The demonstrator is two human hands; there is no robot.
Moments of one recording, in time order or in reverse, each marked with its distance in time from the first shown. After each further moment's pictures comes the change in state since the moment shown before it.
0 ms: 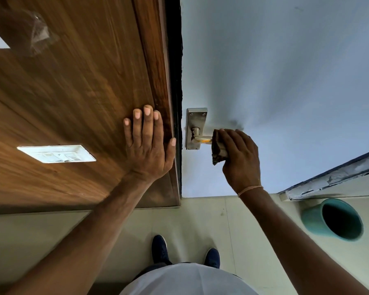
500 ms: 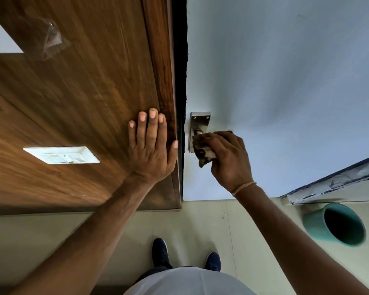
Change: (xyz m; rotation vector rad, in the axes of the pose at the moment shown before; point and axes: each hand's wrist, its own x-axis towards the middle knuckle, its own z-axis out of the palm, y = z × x) left_hand 0.000 -0.003 -0.003 0.008 -0.020 0.013; right_hand 0.020 -0.039 -0.017 0.090 -0.082 -0.196
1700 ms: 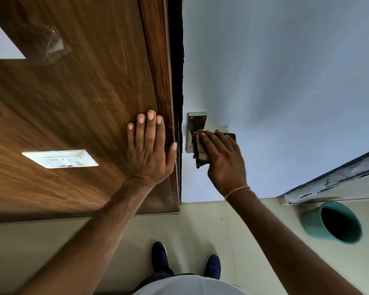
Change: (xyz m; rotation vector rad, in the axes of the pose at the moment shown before) left_hand 0.000 0.000 -0.004 -0.016 -0.047 -0.002; right_hand -0.012 -0.006 0.012 -0.154 -0.003 0.081
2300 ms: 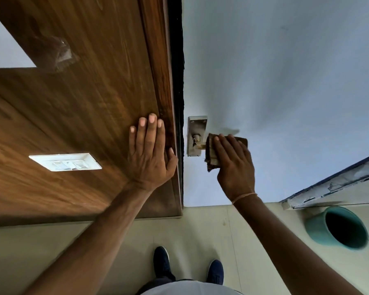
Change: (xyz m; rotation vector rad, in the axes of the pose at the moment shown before) left_hand 0.004 -0.004 -0.012 -0.044 -0.034 0.001; right_hand -0.013 0.021 0.004 -0.021 0.118 0.028
